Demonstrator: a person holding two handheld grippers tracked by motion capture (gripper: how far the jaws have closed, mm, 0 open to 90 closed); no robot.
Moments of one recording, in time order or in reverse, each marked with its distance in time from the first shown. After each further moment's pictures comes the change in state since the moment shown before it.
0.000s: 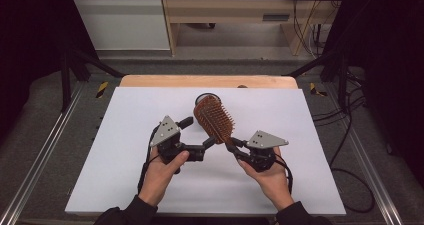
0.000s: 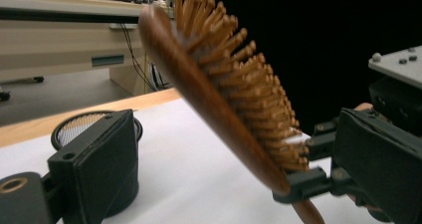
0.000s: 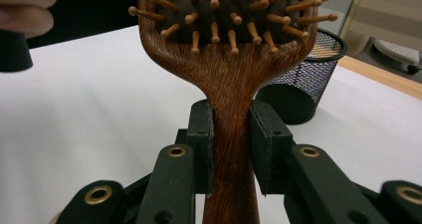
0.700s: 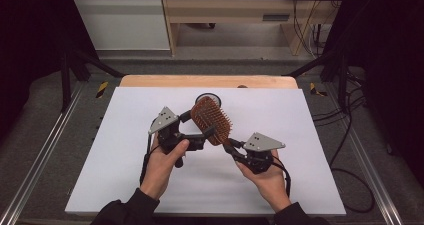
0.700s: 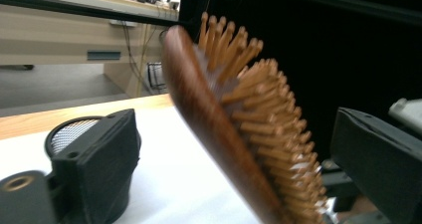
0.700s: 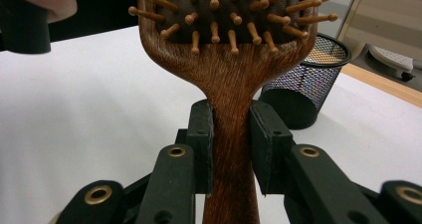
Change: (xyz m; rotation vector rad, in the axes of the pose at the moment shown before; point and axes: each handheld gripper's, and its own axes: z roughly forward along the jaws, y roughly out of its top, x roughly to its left) left arm 0.012 0.012 0.009 -0.032 -0.027 -0.123; right arm 0.008 0.000 0.003 -0.009 -0.010 -0.026
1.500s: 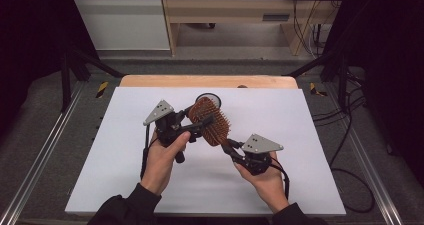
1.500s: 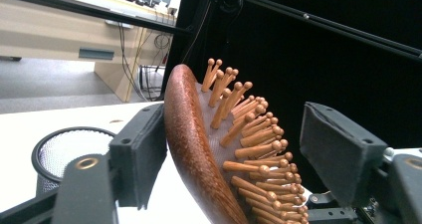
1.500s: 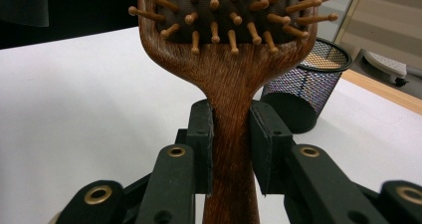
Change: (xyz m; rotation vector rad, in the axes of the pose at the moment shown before) left arm 0.004 0.013 0.003 -0.013 -0.001 -0.089; right arm 0.006 0.000 0.002 -0.008 -0.015 -0.018
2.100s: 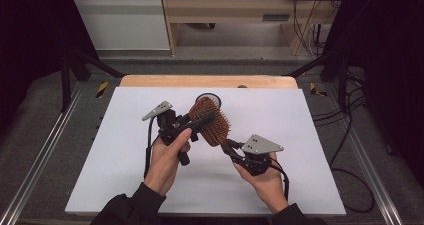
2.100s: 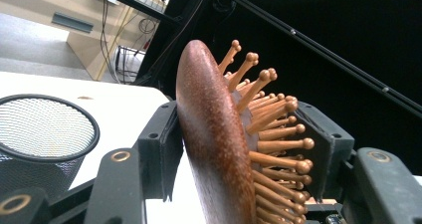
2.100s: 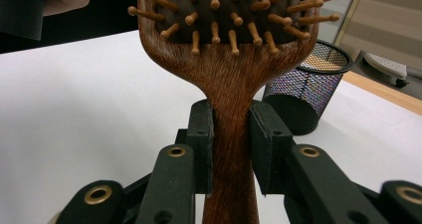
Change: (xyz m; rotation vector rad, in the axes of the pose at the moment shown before) left arm 0.005 -0.005 0.005 -0.001 -0.061 -0.206; right arm 0.002 0.000 -0.001 -0.013 0.002 0.007
